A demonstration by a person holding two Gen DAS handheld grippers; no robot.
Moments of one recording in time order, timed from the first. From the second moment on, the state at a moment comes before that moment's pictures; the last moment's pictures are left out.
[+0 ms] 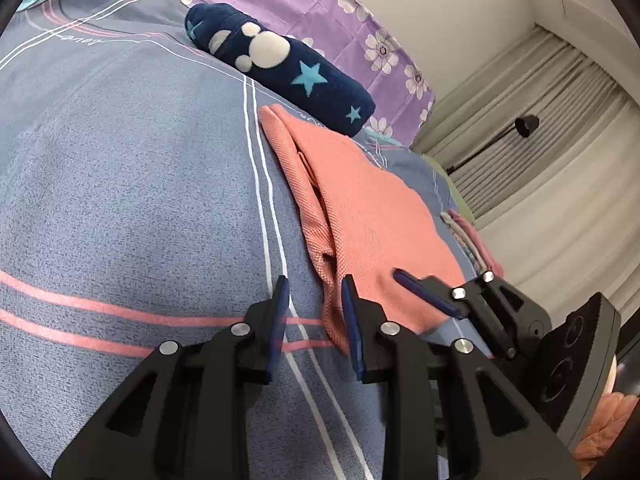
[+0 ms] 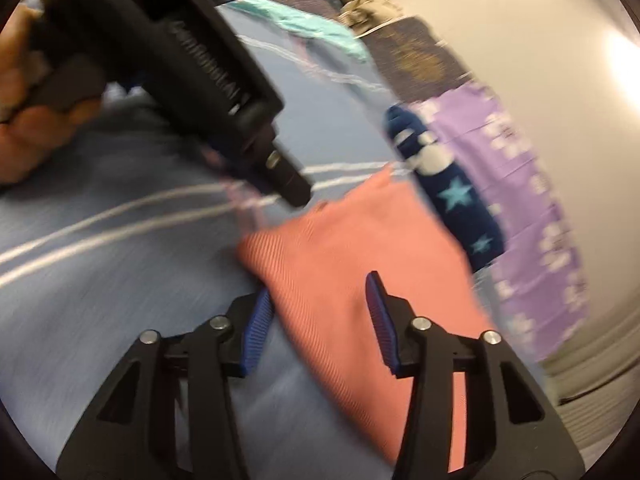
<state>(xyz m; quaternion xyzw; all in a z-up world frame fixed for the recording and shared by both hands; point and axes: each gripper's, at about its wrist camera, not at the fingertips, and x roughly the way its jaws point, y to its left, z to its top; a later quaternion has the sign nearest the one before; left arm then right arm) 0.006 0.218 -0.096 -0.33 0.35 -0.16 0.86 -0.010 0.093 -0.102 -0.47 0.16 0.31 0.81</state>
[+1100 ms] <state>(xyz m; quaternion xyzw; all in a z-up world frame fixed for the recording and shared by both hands) 0.184 0.199 -0.094 -0.31 0.44 -0.16 0.83 0.020 0.096 -0.104 -0.40 0.21 0.30 0.84</state>
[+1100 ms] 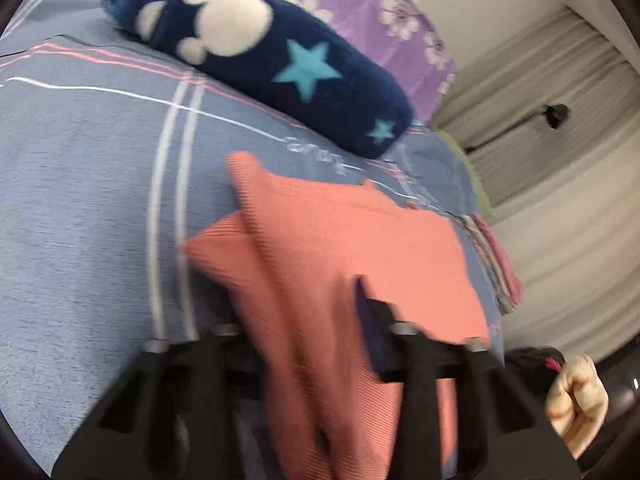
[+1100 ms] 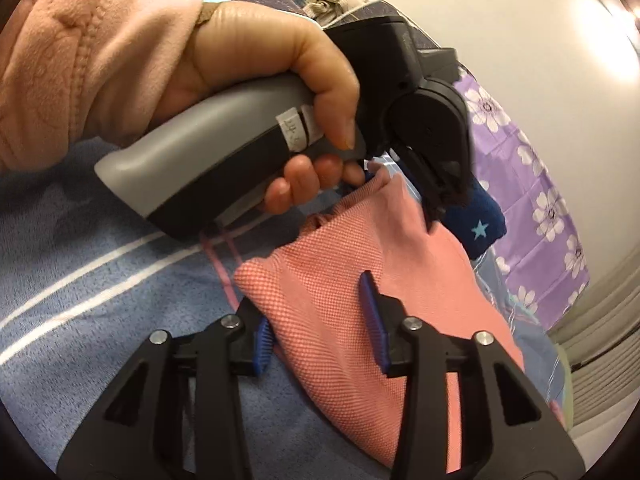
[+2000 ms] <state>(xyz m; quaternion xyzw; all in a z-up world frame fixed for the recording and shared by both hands) 0.194 0.130 -0.011 -0.21 0.43 -0.10 0.87 0.049 -0.021 -0.019 -0.14 0.26 0.30 0.90</state>
